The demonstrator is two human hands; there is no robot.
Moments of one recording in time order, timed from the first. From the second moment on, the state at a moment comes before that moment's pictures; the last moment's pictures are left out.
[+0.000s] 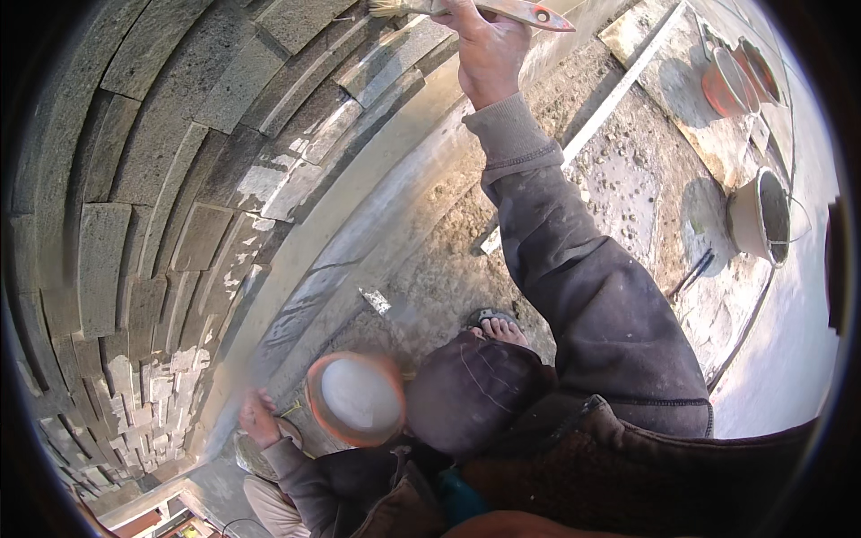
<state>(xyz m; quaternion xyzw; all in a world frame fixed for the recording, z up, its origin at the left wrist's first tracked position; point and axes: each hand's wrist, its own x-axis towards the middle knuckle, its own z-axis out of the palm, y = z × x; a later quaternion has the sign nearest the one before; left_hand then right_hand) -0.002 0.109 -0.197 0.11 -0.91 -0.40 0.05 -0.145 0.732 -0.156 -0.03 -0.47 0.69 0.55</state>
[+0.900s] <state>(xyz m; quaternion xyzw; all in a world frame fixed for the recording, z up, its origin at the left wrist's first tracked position) -0.013 0.114 -0.208 0.09 -0.91 -0.41 0.07 -0.131 0.785 -0.098 -0.03 -0.61 0.60 0.52</state>
